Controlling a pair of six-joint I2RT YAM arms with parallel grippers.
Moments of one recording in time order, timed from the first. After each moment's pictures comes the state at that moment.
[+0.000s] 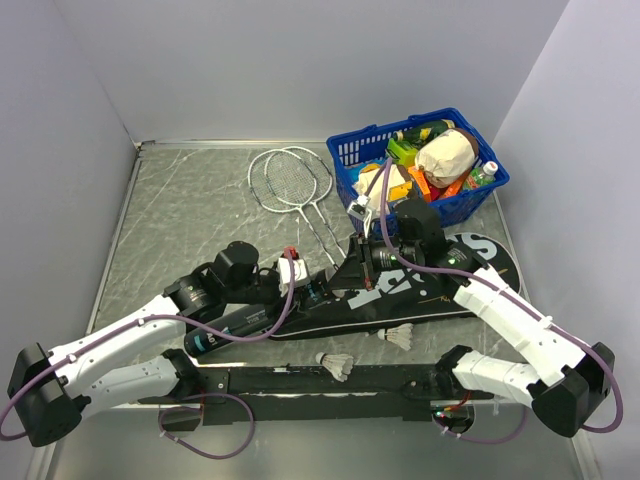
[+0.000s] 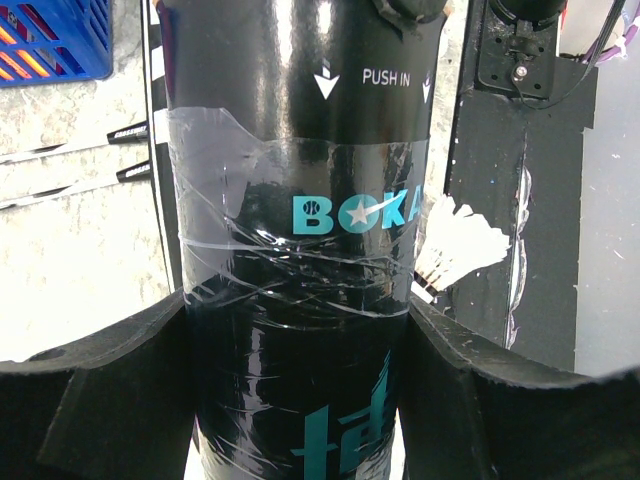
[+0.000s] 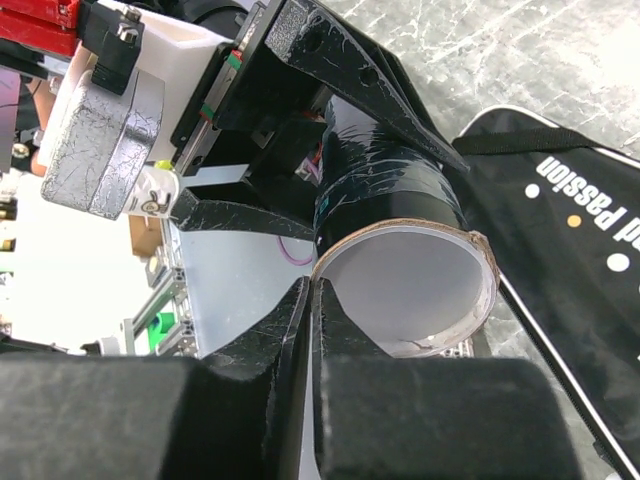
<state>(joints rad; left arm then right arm) -0.85 0.96 0.71 -0.24 0.47 0.20 0.64 1.05 0.98 -0.43 -0.81 0.49</state>
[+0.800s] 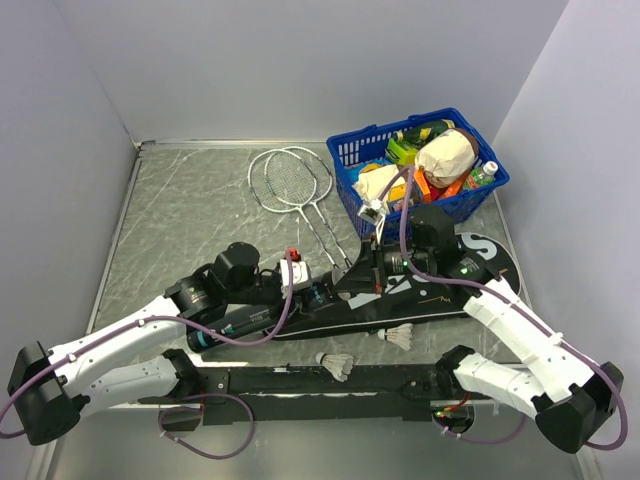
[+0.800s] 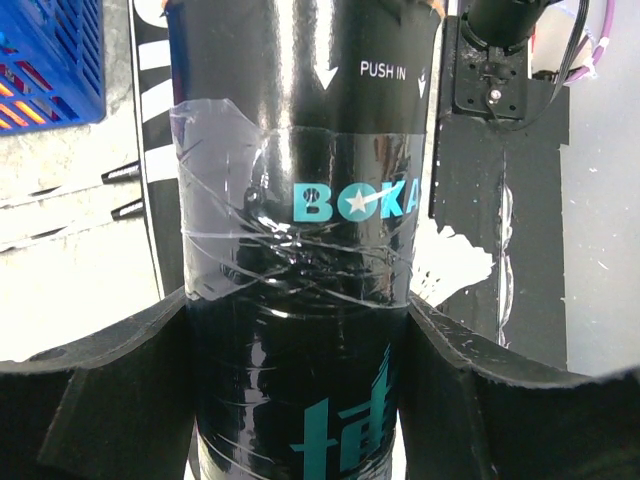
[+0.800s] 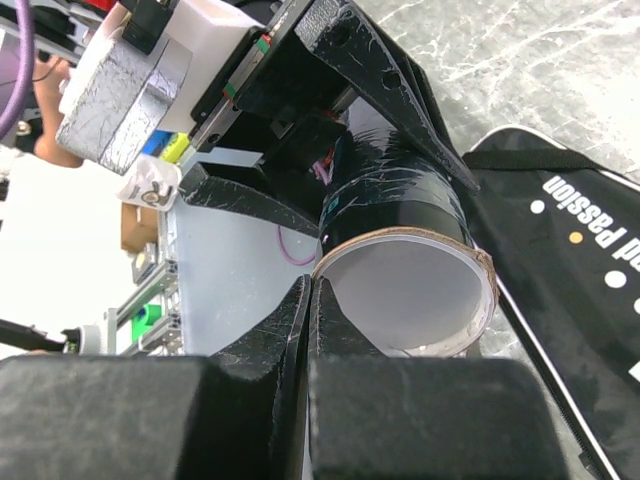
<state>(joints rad) -0.87 0.96 0.71 -0.19 0.50 0.20 0.59 0.96 0.92 -0.39 -0.88 0.44</state>
